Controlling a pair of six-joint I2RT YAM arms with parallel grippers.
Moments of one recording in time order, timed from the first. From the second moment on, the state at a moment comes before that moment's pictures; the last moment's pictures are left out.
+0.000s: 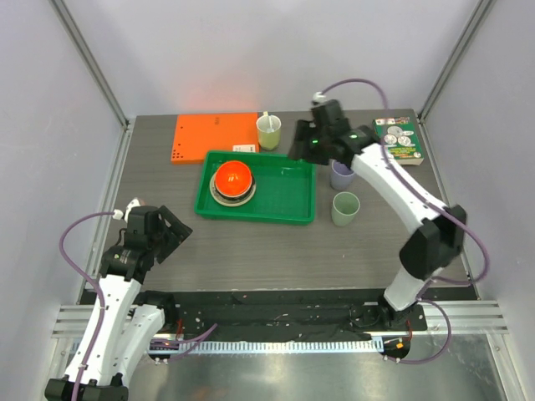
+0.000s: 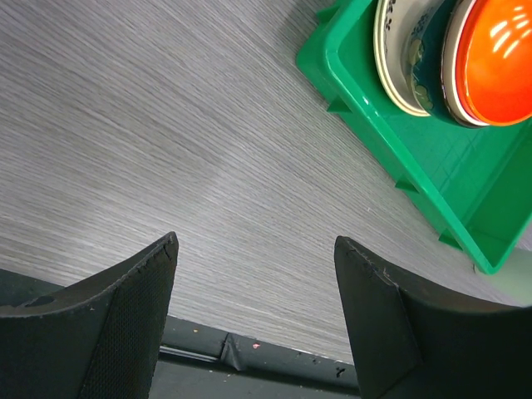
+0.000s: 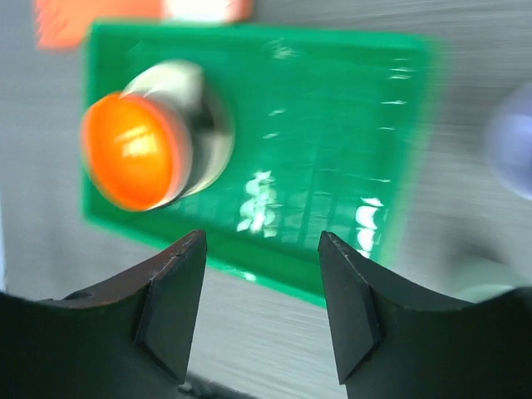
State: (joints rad) left arm -0.14 0.65 0.68 -0.87 -0.09 -0.86; right arm 0.56 1.74 1.73 -0.74 0.00 0.55
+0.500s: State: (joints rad) left arm -0.14 0.65 0.67 -0.86 -0.08 -0.86; right arm 0.27 1.42 1.22 -0.81 0.16 0.54
